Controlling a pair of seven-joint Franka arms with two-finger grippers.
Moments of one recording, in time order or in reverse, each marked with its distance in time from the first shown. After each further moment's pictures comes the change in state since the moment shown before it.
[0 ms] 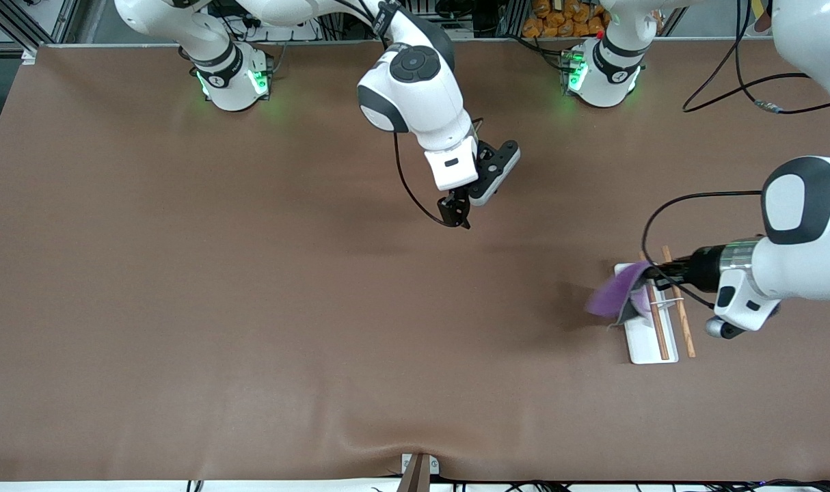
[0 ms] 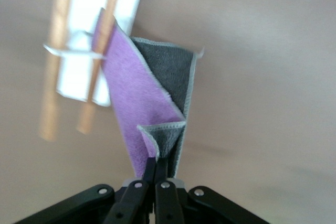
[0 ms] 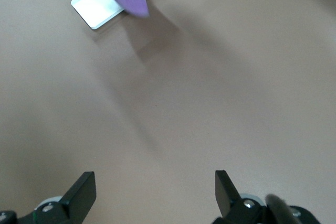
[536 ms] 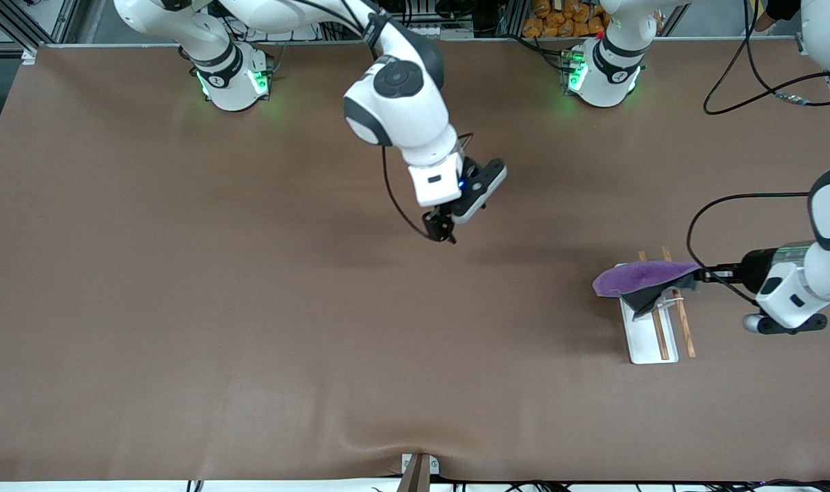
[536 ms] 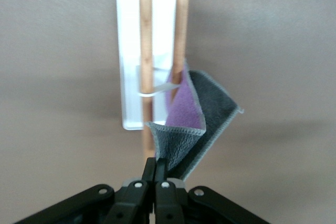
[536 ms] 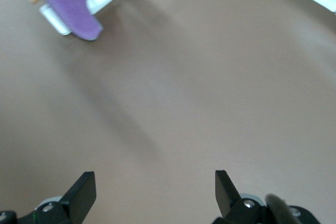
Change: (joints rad) left arm 0.127 0.018 0.003 0.000 0.078 0.000 0.389; right arm -0.078 -0.002 -0.006 0.007 0.000 -0.016 0.003
